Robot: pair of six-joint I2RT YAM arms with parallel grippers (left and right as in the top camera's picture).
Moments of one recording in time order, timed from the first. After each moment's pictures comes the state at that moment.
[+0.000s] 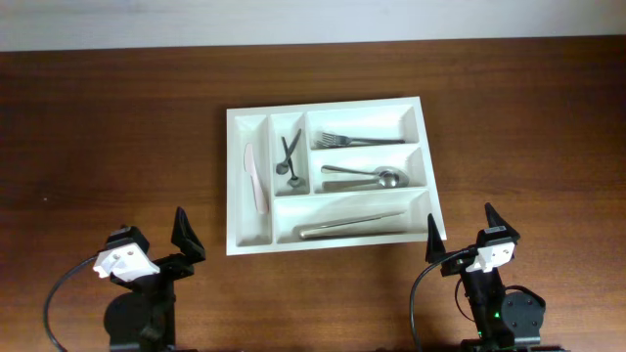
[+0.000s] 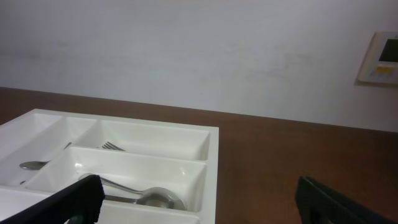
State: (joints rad) left arm 0.04 0.18 0.29 -0.25 -0.13 -0.26; right arm 0.00 0.01 0.01 0.01 -0.15 -0.06
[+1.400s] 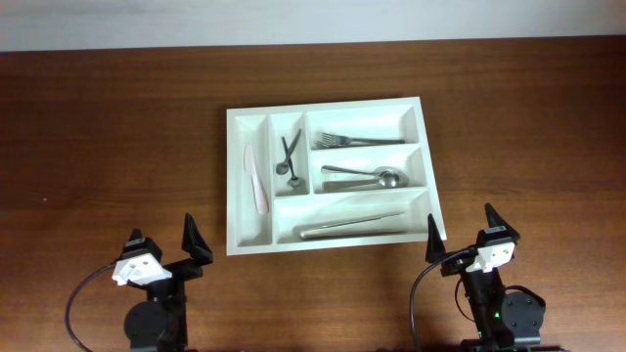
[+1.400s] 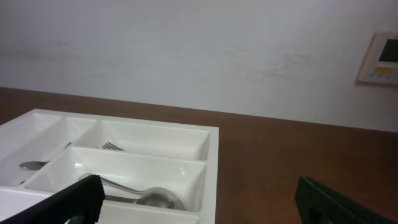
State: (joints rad) left arm 0.04 0.03 0.03 -0.06 -0.13 -0.25; right arm 0.00 0.01 0.01 0.01 -0.15 -0.06
